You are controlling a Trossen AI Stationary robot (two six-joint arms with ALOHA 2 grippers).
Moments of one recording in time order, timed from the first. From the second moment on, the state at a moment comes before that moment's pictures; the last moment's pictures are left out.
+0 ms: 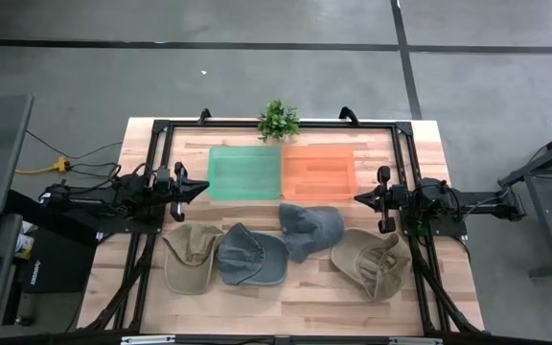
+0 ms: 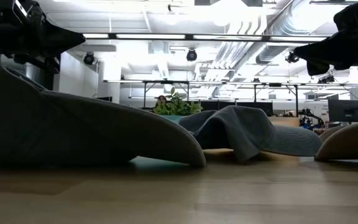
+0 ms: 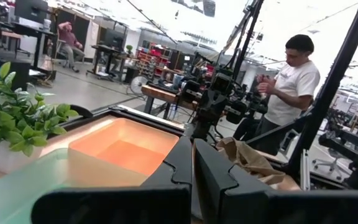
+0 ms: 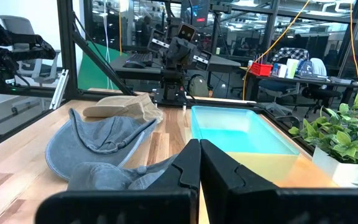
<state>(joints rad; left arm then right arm) -0.05 0.01 0.04 0.16 -0.24 -0.25 0.01 0.01 0.01 0.03 0.05 -0.09</state>
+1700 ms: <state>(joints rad) -0.05 0.01 0.04 0.12 -0.08 -0.52 0.01 0.01 0.01 0.03 0.05 -0.09</state>
